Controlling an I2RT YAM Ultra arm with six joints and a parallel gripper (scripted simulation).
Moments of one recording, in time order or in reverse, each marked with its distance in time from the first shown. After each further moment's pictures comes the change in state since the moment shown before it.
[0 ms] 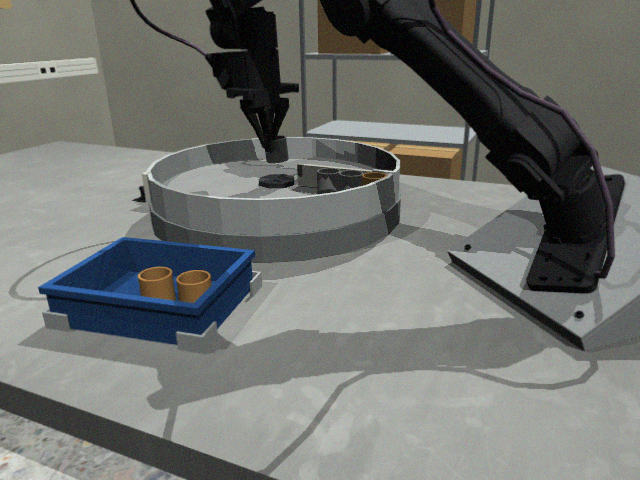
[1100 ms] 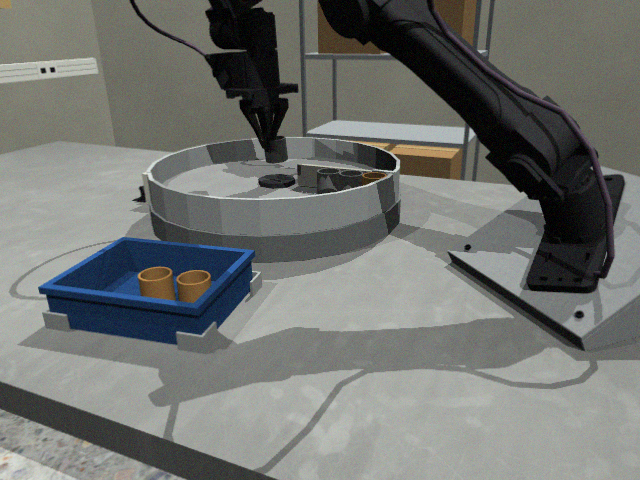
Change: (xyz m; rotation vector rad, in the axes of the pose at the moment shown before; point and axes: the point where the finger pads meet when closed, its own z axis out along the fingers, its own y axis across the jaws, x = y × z) arm -0.002 0.000 0.001 0.000 0.000 0.000
